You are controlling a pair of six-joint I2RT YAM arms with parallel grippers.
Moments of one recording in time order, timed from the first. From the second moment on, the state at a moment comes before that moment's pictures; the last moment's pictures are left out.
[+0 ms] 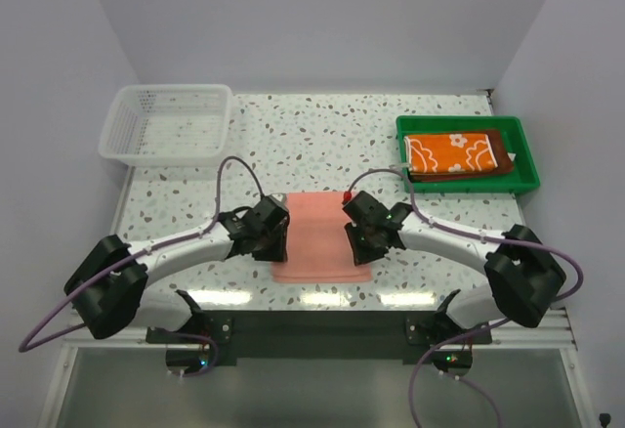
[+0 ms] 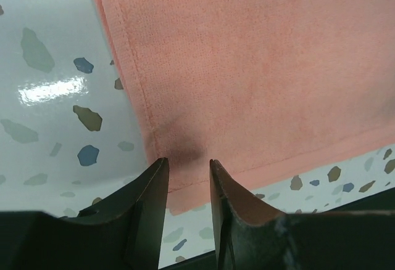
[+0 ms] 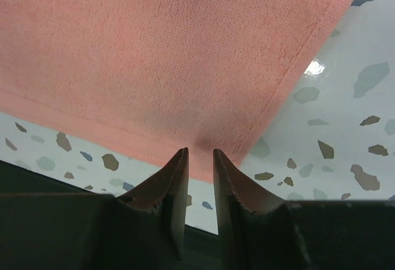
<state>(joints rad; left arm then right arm) -0.79 1.31 0.69 -0.46 -0.05 -0.72 0.81 1.42 0.81 -0.63 0.01 0.52</state>
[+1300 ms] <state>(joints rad) -0.62 1.87 1.17 -0.37 -0.20 -0.59 0.59 1.81 1.12 -0.46 0.12 0.42</state>
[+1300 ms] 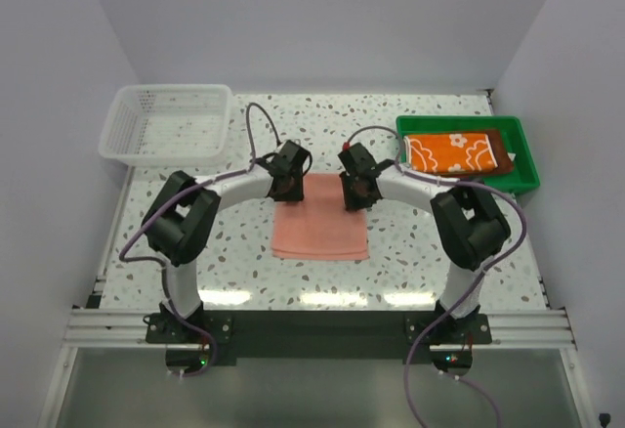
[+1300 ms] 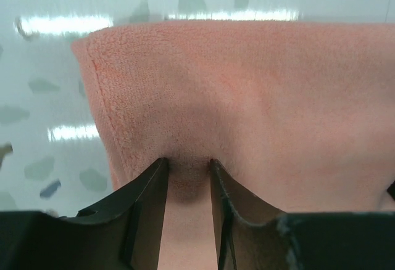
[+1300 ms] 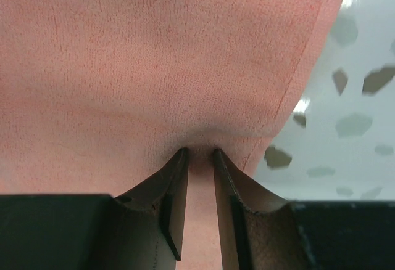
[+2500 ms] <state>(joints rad) -0.58 1.53 0.80 -0.38 -0.13 -0.72 0.52 1.56 0.90 -0.44 0.03 0.58</state>
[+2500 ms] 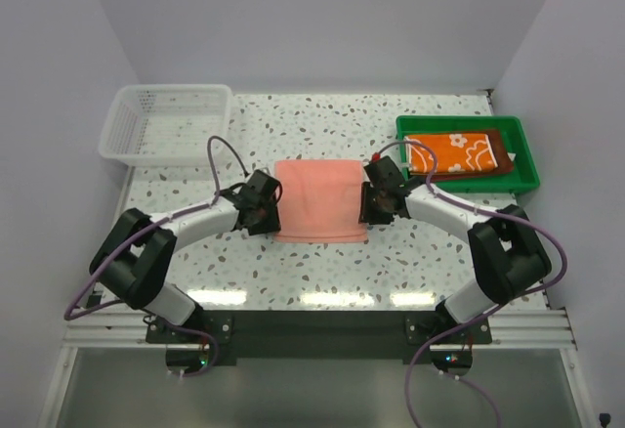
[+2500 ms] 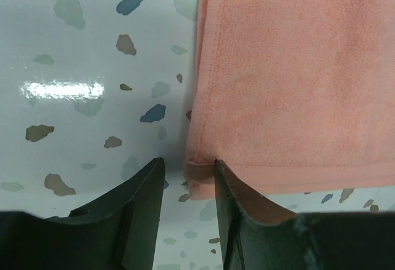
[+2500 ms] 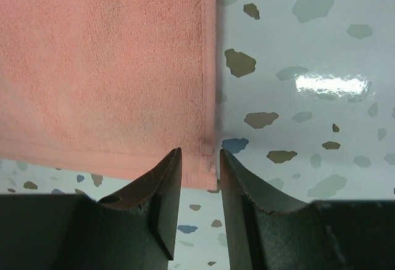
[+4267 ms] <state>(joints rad) -0.67 1.59 0.94 -0.45 -0.17 -0.72 0.54 1.61 0.91 -0.44 0.00 0.58</state>
